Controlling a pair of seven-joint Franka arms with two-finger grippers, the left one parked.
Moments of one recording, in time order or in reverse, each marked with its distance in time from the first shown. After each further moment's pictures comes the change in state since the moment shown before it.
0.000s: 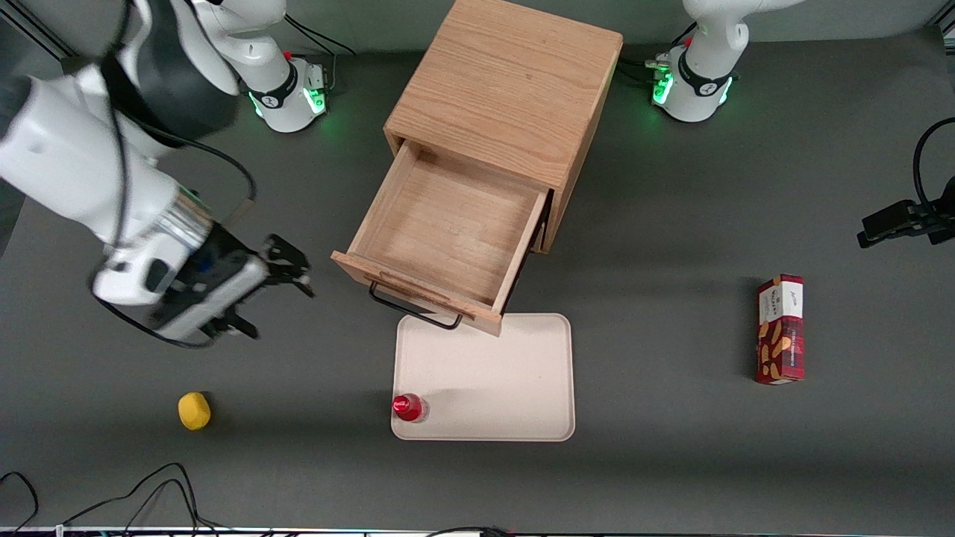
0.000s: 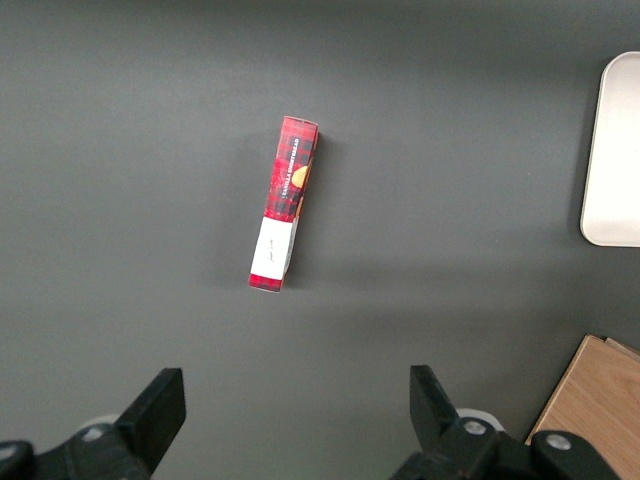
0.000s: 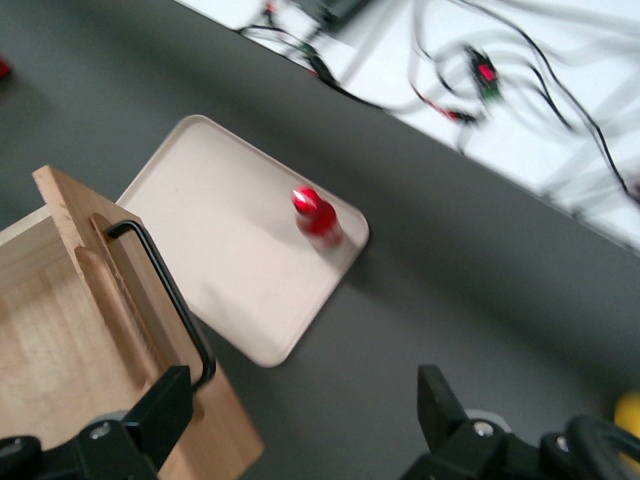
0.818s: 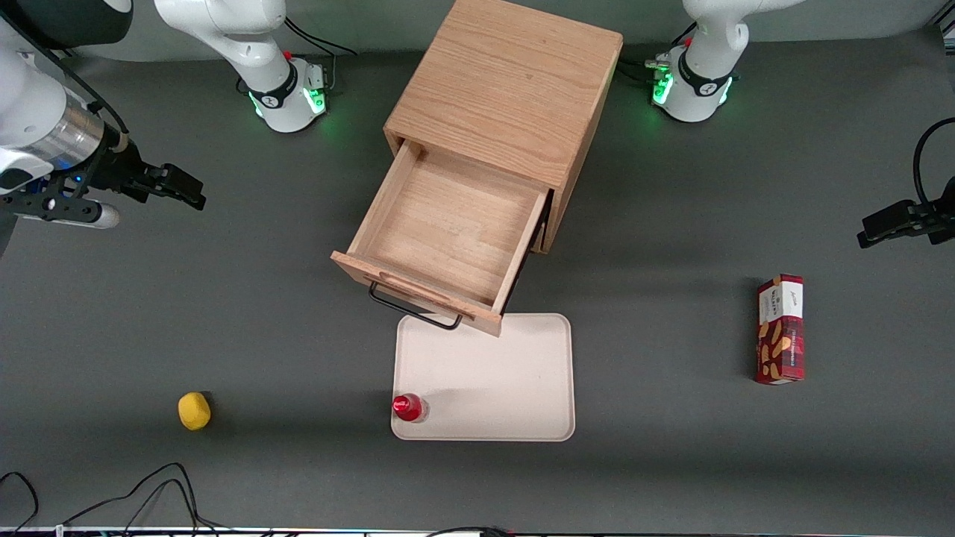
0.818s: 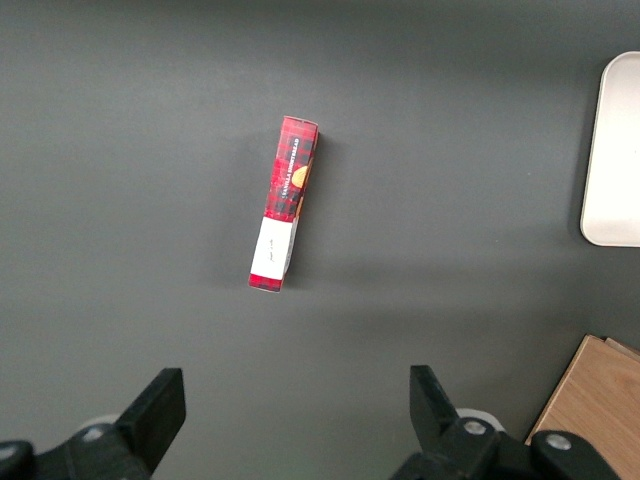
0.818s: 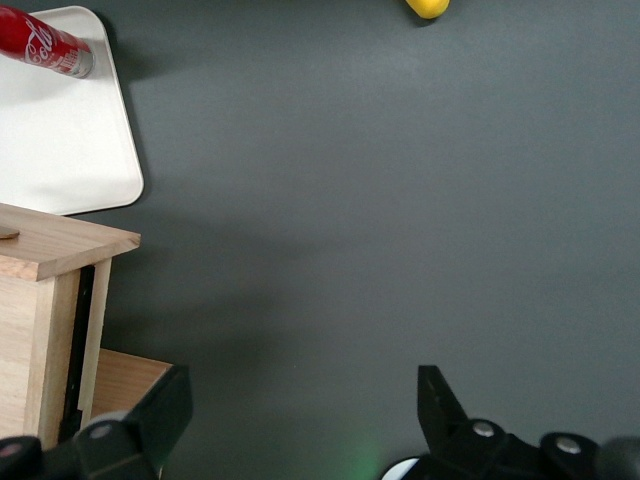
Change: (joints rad) arm -0.140 -0.297 -0.018 -0.230 -0.125 -0.420 0.526
